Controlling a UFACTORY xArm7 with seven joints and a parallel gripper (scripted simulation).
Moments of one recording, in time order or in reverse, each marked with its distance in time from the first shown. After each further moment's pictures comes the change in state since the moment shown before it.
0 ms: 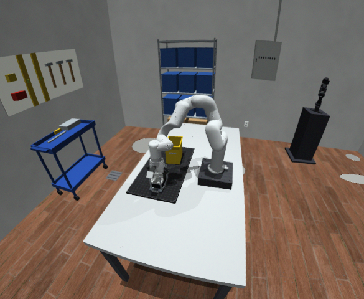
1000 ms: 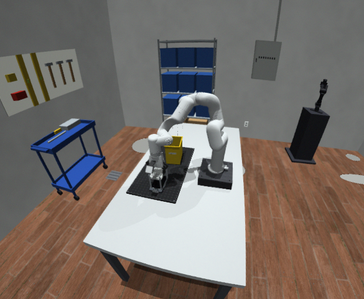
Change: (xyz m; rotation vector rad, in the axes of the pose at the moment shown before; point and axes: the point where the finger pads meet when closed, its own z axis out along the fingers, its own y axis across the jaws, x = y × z) arm 0.000 0.000 -0.043 0.001 0.000 0.000
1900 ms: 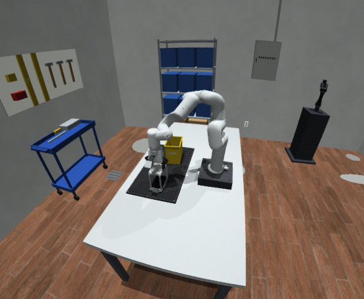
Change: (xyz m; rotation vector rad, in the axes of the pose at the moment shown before) arm 0.000 0.000 -0.041 -0.001 0.000 0.000
